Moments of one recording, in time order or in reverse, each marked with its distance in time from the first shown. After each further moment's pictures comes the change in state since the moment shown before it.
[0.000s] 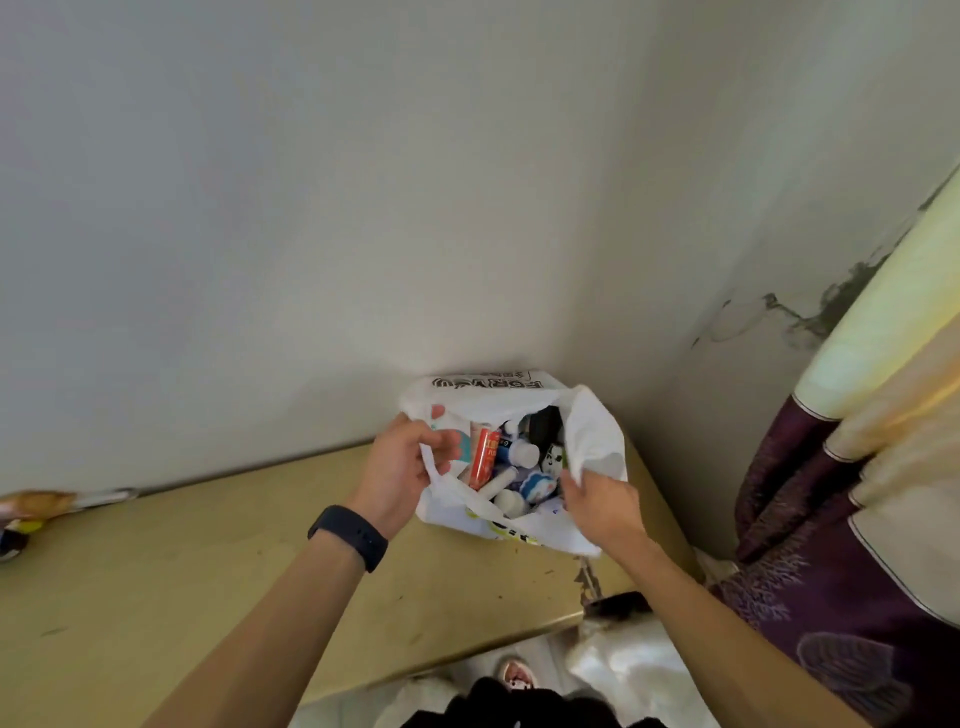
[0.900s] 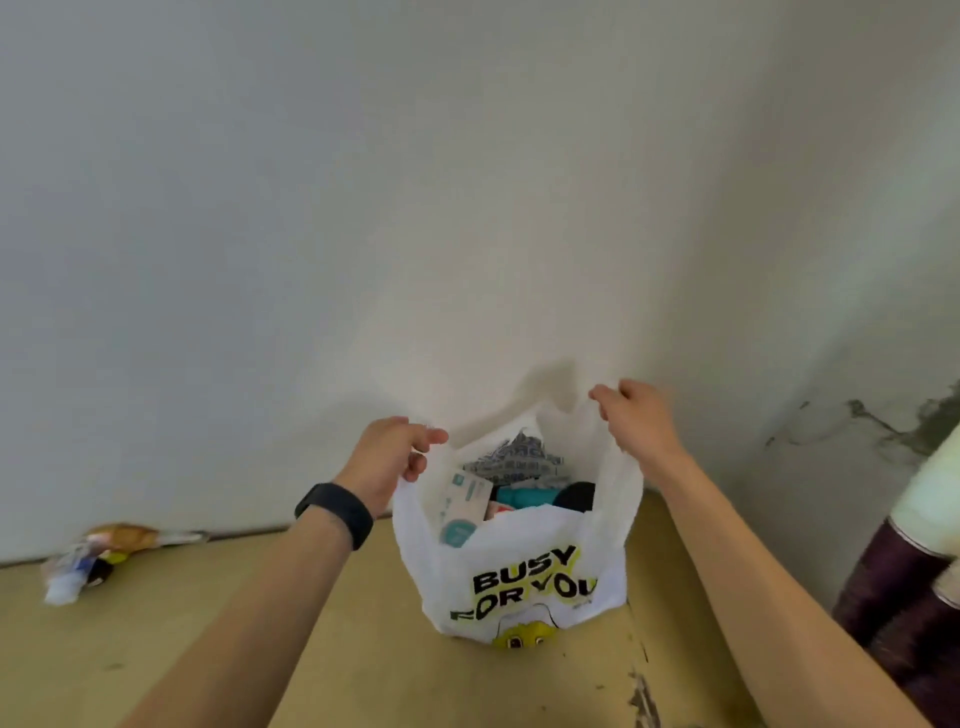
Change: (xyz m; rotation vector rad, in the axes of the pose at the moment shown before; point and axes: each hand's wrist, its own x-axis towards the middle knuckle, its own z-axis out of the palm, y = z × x) left_hand 0.010 0.106 -0.026 0.348 0.239 0.092; right_hand 0.066 -0.140 -0.148 0.722 0.160 -0.159
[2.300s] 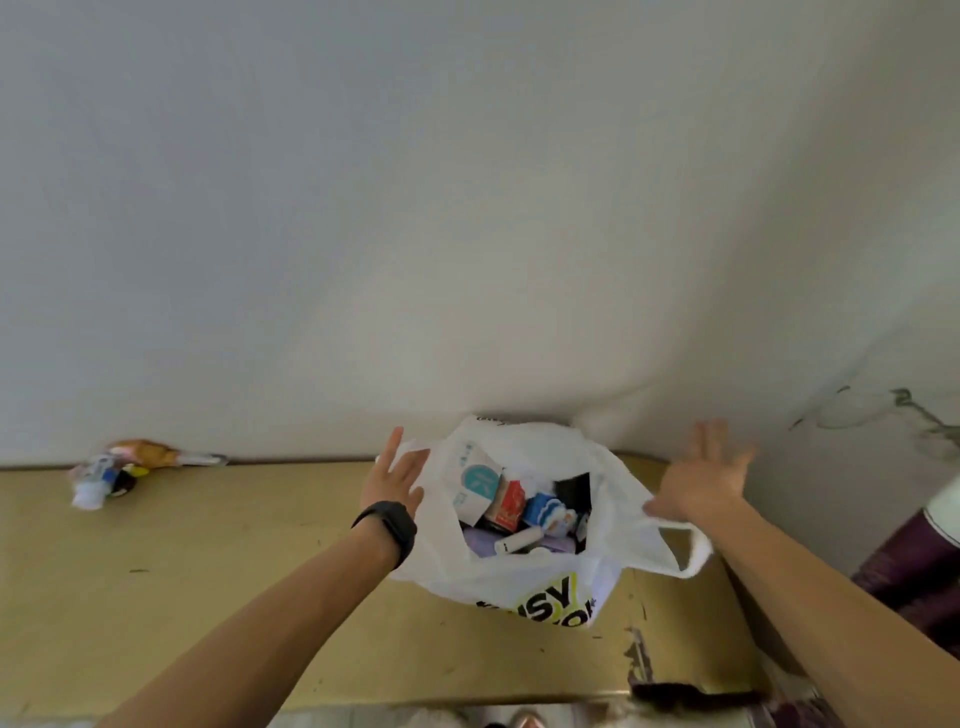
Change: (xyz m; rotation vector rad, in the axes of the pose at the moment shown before) left_hand 0.027 -0.134 -0.021 2.500 -0.281 0.256; right_hand -0.022 0.091 -0.010 -1.666 -0.403 0.127
